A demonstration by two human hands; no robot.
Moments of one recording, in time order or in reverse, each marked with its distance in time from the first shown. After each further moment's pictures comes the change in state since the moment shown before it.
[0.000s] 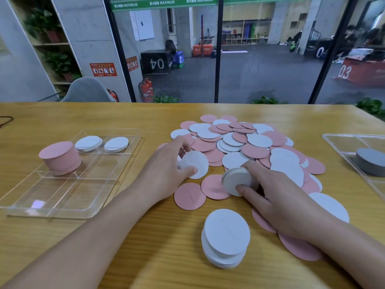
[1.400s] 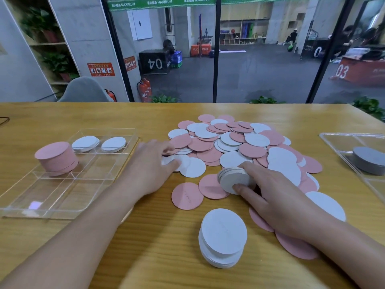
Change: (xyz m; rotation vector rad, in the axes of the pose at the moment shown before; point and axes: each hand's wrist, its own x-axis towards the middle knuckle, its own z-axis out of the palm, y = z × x) left_hand 0.005 -0.019 -0.016 0.146 0.009 -0.114; right_hand 0.000 0.001 0.000 -0.011 0.004 -0.034
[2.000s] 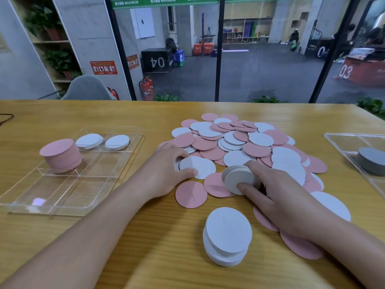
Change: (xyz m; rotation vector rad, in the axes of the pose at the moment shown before) left_hand -0.003 0.010 0.009 -0.033 -0.166 0.085; right_hand 0.001 0.001 0.000 0.004 0.003 0.003
